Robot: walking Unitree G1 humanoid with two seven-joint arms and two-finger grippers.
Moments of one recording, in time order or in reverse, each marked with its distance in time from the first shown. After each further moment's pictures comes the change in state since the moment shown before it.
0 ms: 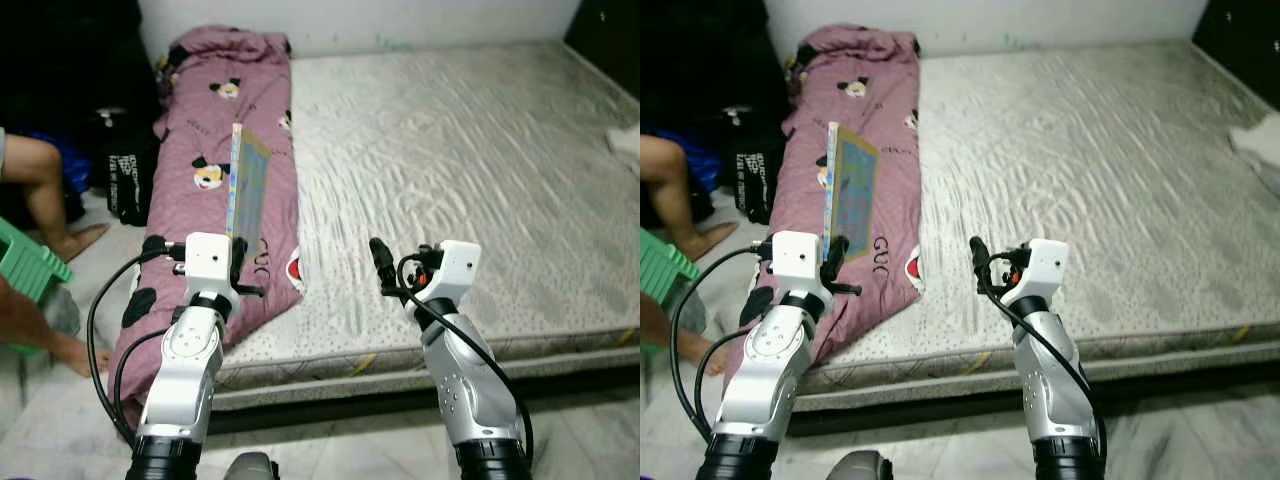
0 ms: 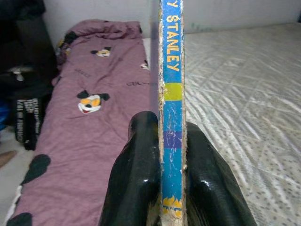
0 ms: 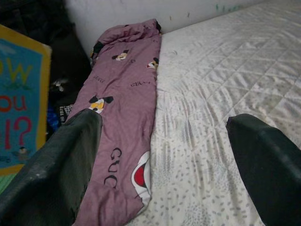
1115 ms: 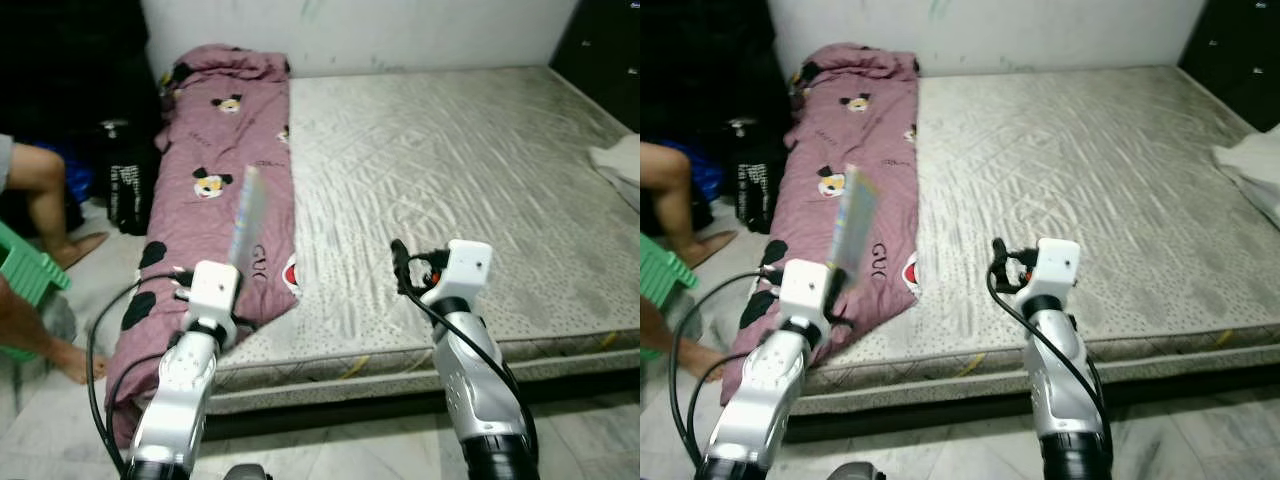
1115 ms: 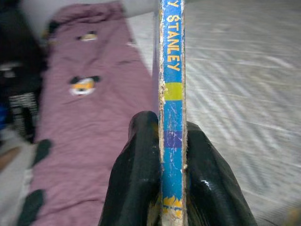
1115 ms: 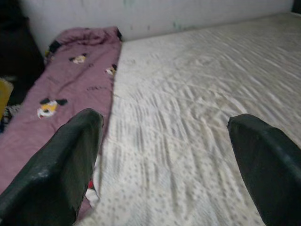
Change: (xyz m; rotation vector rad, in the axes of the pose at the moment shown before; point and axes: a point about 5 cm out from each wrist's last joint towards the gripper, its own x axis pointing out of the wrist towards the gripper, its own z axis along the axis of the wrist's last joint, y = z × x) left arm -0.022 -0.003 -0.035 0.112 0.130 -0.091; right arm -0.002 -0.023 -0.003 -0.144 0.012 -0.165
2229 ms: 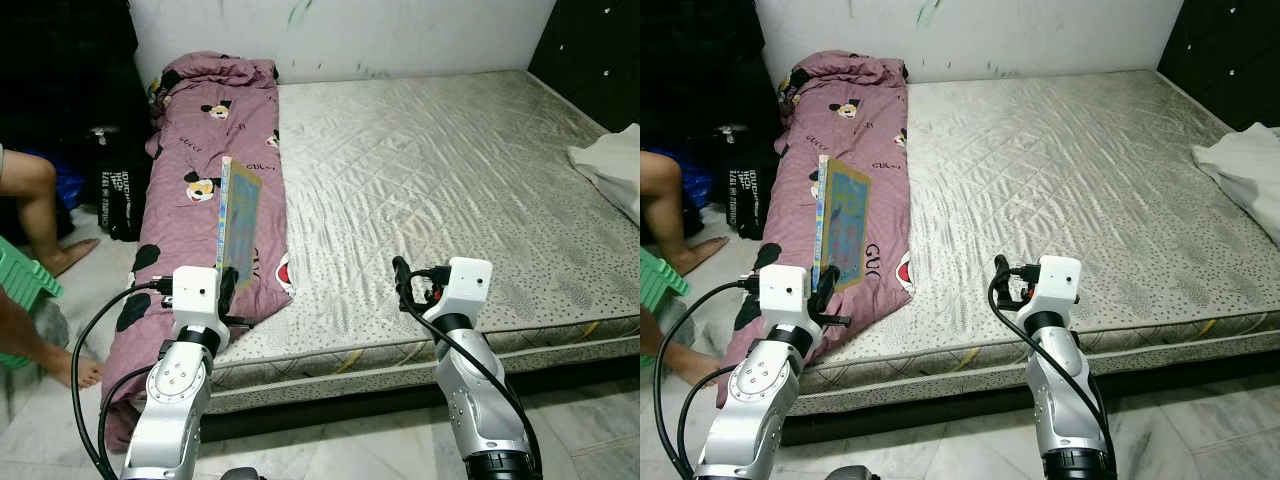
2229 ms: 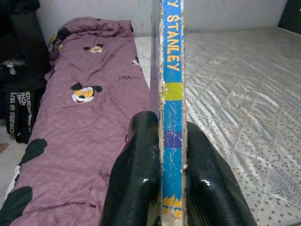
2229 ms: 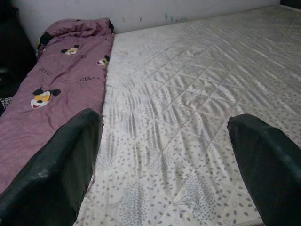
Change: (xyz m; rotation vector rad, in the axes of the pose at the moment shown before) left arm -0.011 0.010 0.008 -0.147 -0.075 0.082; right arm -0.009 -0.003 -0.011 -0.009 0.044 -0.005
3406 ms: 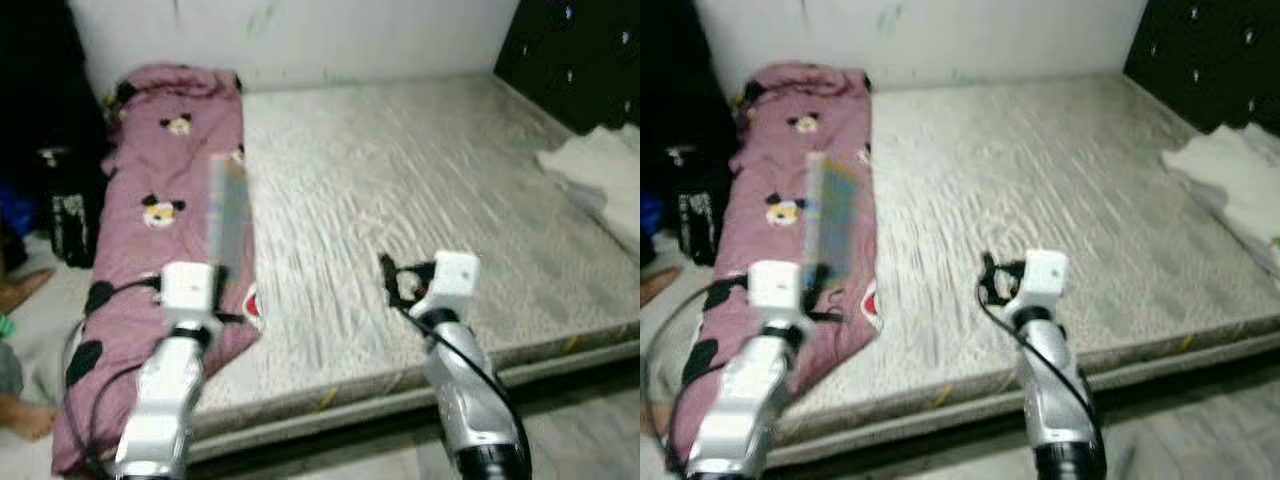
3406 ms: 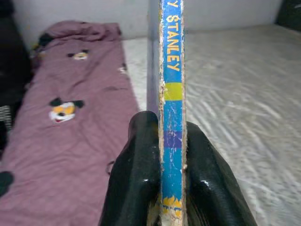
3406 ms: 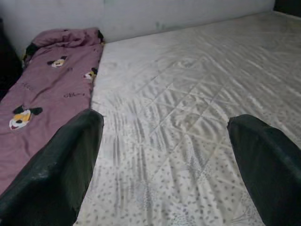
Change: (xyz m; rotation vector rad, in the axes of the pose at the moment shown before) left arm 0.002 0.010 0.002 0.007 0.011 0.048; right arm 0.005 0.013 0.003 0.002 -0.008 0.045
